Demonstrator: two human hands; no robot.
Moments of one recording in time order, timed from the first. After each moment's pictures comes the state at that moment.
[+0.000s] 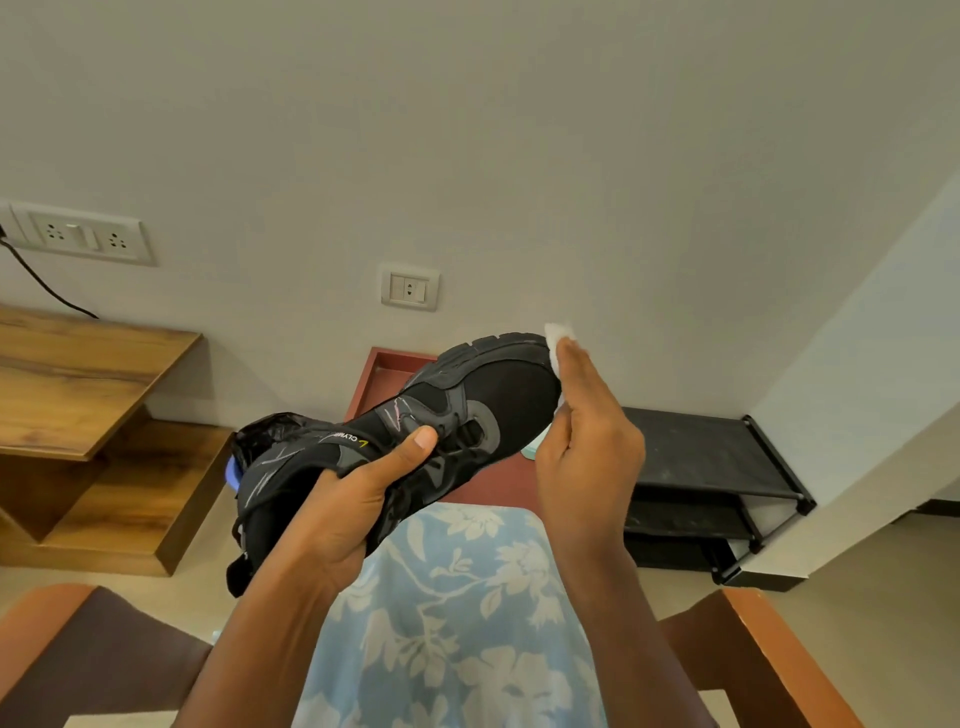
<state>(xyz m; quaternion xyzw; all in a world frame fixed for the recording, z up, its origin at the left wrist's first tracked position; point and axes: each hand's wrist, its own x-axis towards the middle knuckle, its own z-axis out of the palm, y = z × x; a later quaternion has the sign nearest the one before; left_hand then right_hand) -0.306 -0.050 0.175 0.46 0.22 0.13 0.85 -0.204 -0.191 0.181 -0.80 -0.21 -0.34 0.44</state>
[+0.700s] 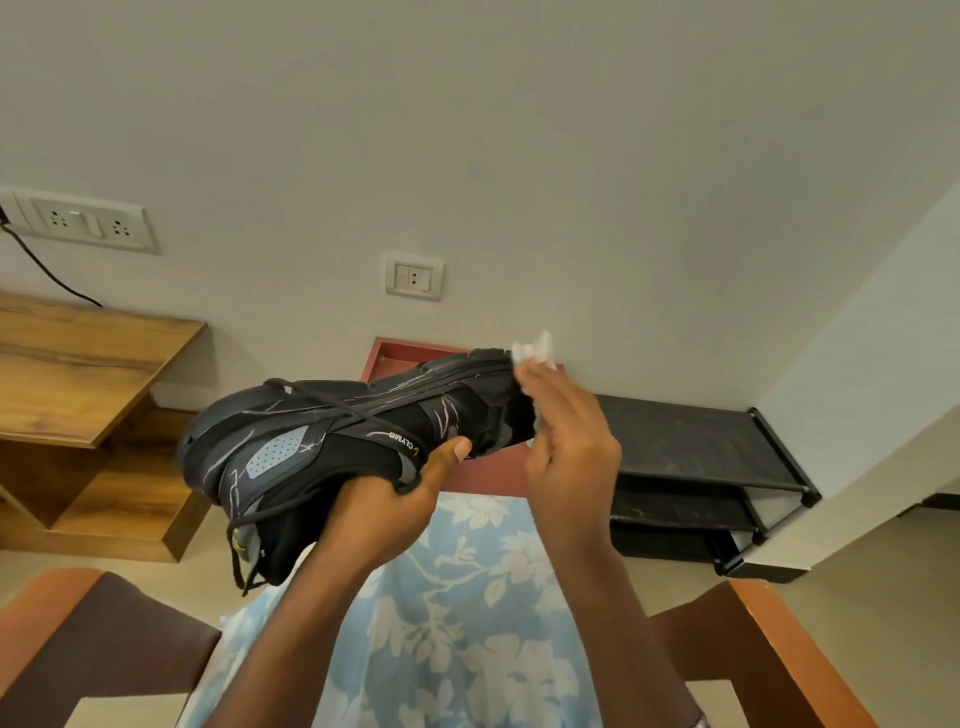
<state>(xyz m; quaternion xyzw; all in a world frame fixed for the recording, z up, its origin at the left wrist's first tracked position) -0.311 -0.065 0.174 0.77 0.21 0.18 0.58 -0.196 -0.190 0.155 -0.79 -0.31 -0.33 0.42</state>
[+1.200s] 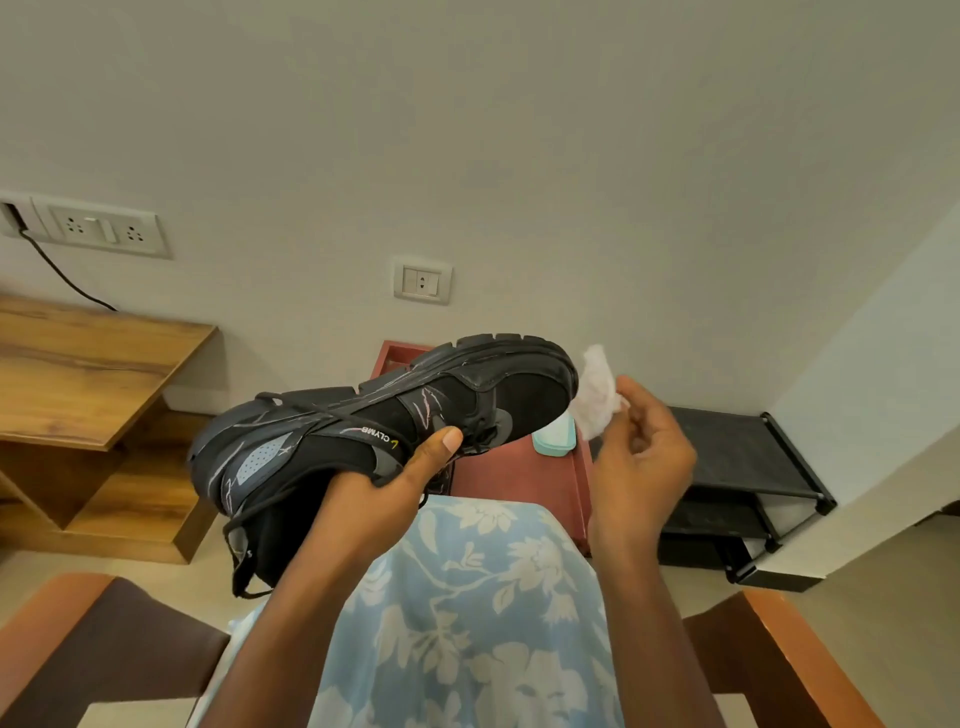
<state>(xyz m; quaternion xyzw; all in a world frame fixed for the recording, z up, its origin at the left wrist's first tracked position) -0.309 -0.055 0.173 0.68 0.21 0.23 0.67 -0.188 -0.210 0.165 -0.71 0.01 -0.20 0.67</state>
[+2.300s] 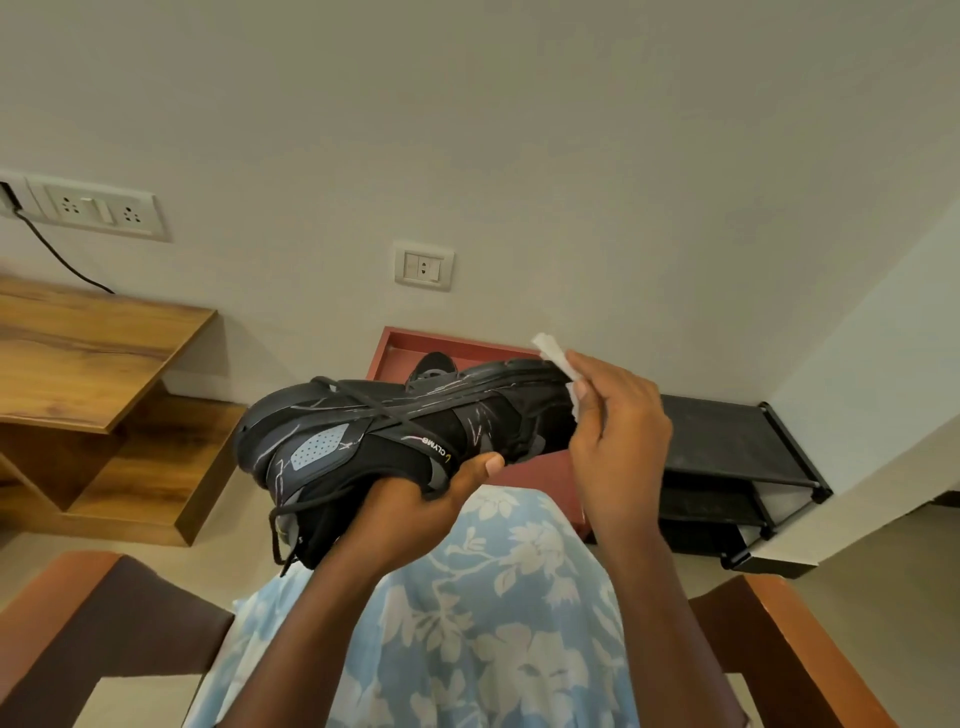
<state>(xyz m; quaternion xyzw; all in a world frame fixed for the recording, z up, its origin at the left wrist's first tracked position) -0.305 -0.066 0.153 0.79 0.13 0.15 0.58 -0.189 -0.206 0.174 -0.84 -0.21 -0.27 0.42</state>
